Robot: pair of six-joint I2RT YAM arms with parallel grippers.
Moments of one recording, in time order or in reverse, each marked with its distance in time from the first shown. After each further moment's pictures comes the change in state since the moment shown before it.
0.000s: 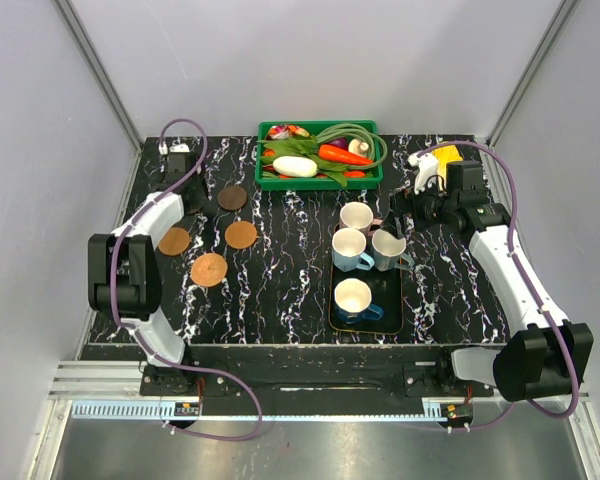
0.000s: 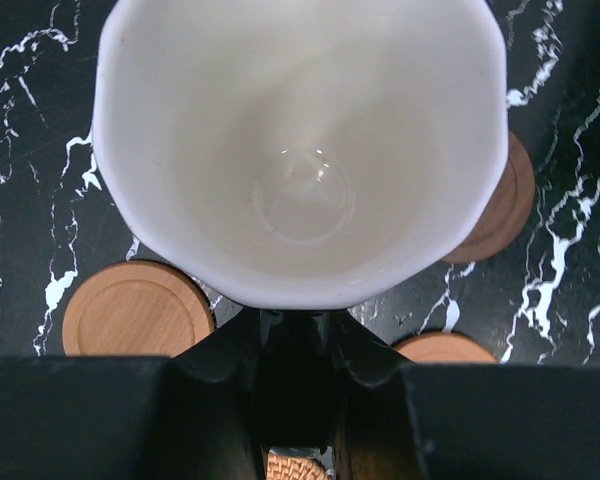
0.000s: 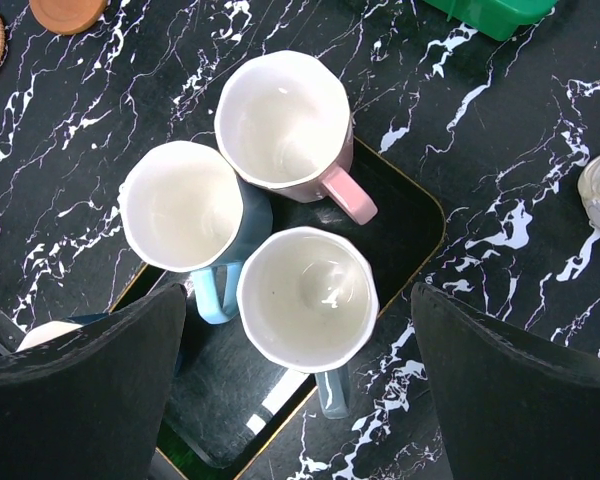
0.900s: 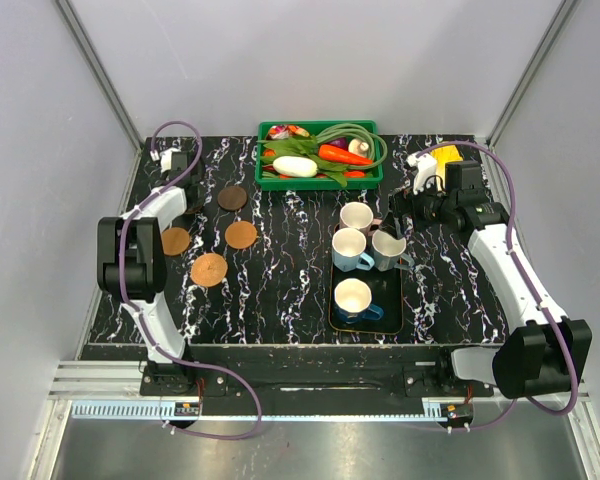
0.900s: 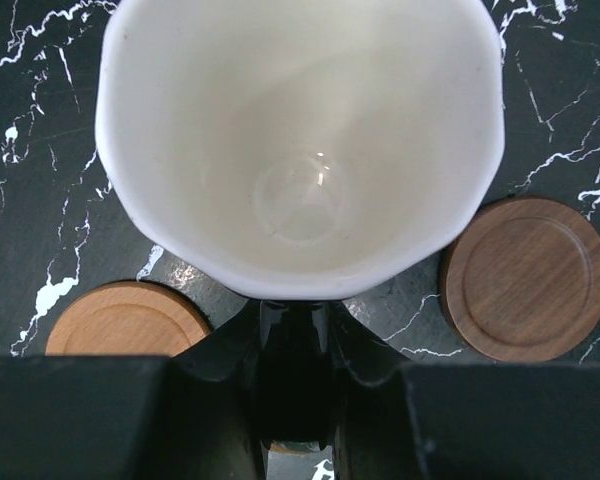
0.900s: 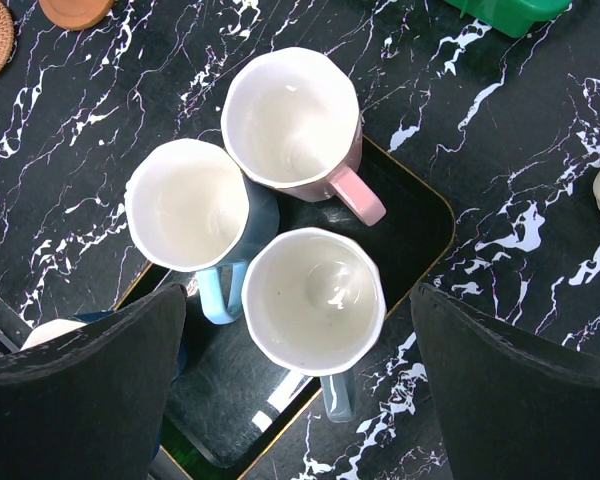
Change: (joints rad) left arm 0.030 0.150 0.078 0.014 -0.144 -0.176; right arm 0.000 0.014 0.000 0.000 -0.023 -0.001
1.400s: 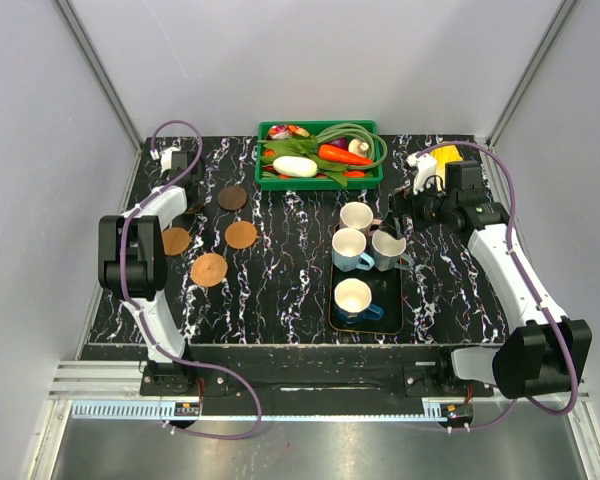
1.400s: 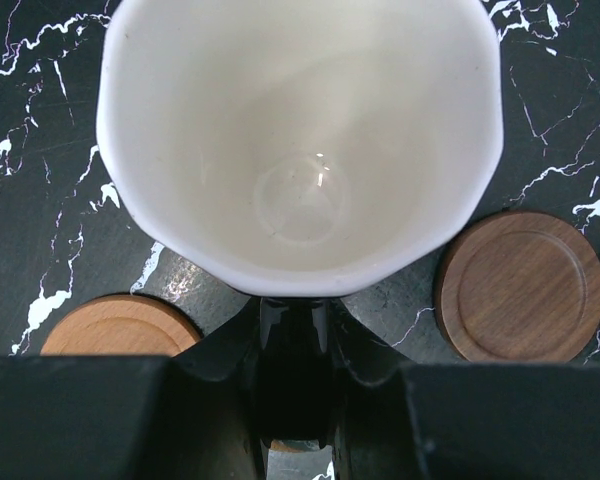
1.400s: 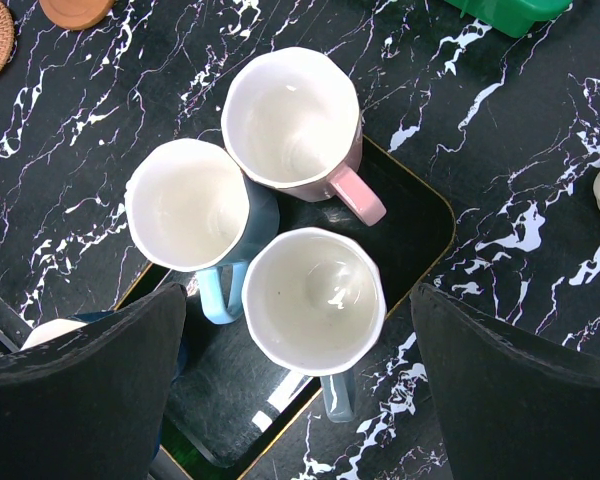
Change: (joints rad) left arm 0.004 0.026 0.011 0.024 0.000 0.000; right arm 0.000 0.000 0.000 0.000 0.000 0.000
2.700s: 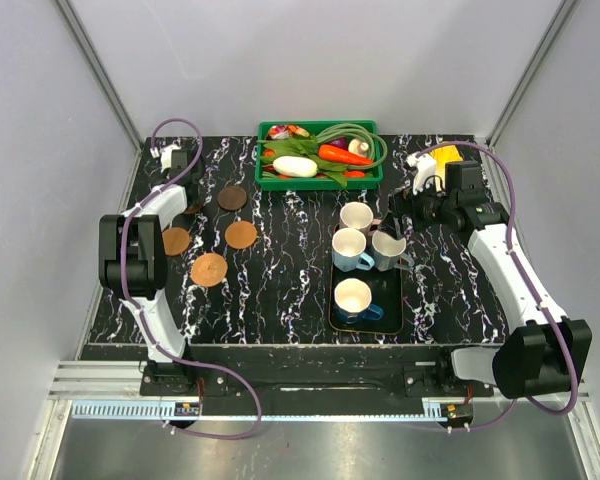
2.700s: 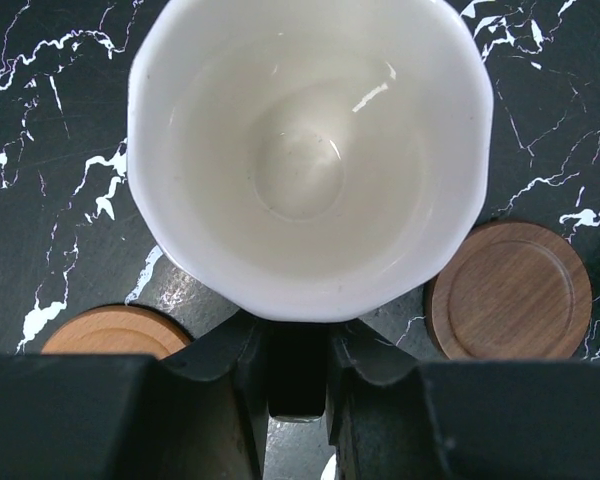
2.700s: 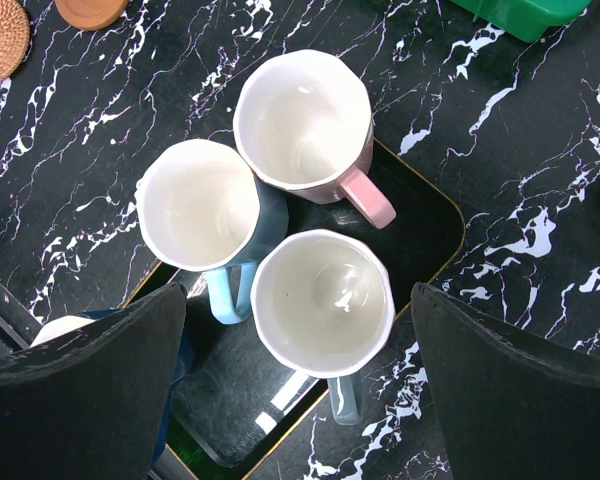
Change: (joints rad) left arm 0.000 0.011 0.015 0.008 0.003 0.003; right arm 0.000 0.000 0.000 0.000 -0.023 0.000
